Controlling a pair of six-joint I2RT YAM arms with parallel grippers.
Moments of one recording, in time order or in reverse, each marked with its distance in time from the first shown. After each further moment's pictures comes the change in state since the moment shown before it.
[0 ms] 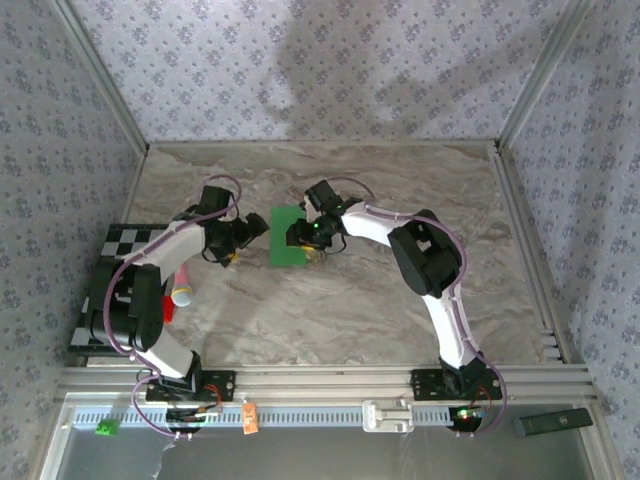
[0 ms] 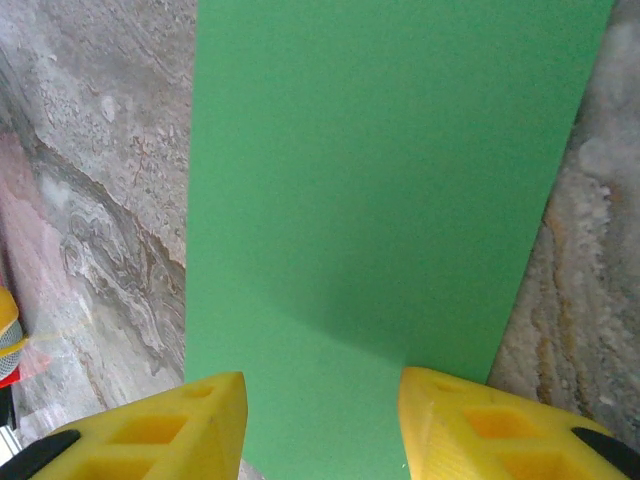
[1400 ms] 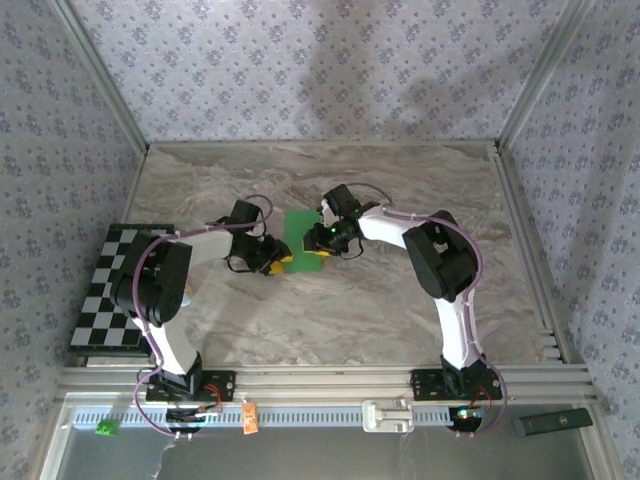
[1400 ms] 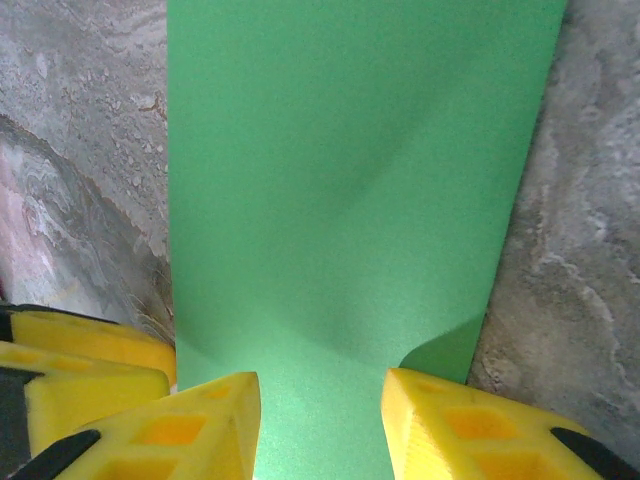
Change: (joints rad) left arm -0.145 0.201 -0.046 0.185 0.286 -0.082; right arm -0.062 -0.111 -0.185 0.028 -0.026 -0.014
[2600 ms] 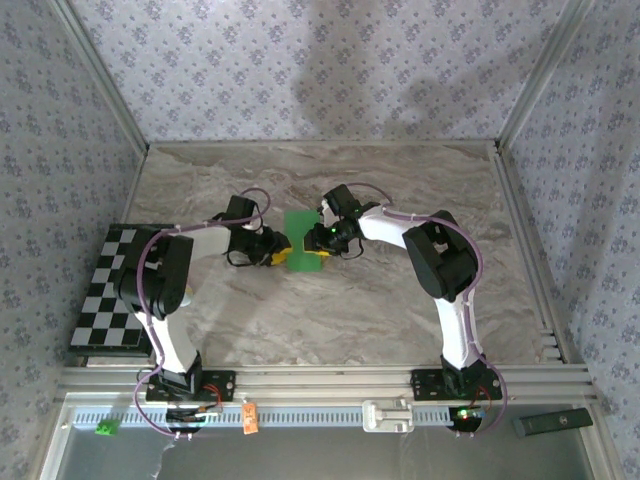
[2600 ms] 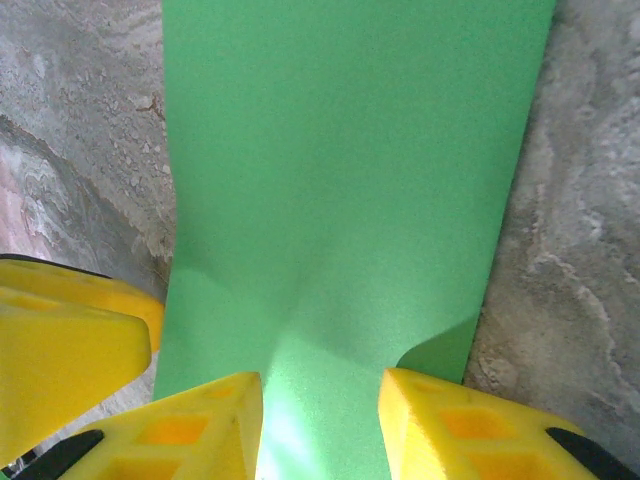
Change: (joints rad) left arm 0.047 0.051 0.026 0.114 0.080 0.002; right arm -0.002 0.000 -0.001 0.000 0.000 0.000
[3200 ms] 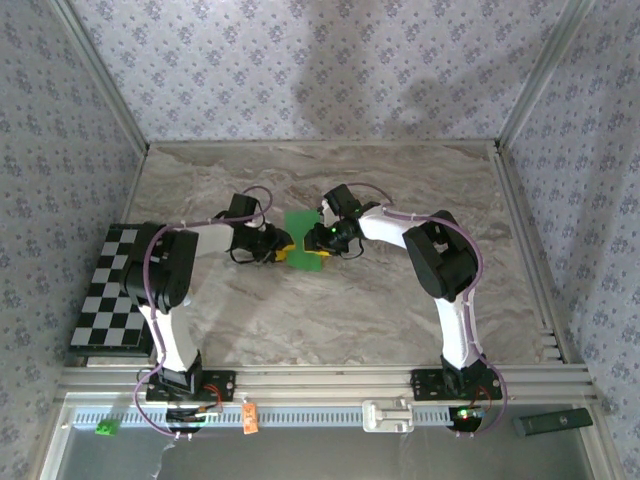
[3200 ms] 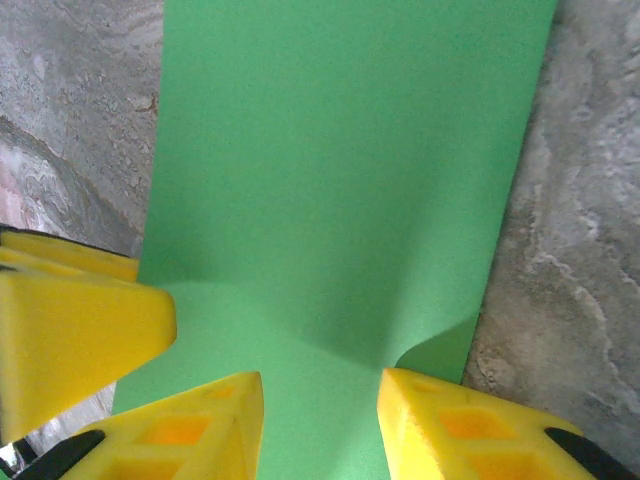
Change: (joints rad) left arm 0.005 0.054 0.037 0.047 0.034 -0.024; right arm -0.004 0.000 0.000 0.000 -0.001 0.000
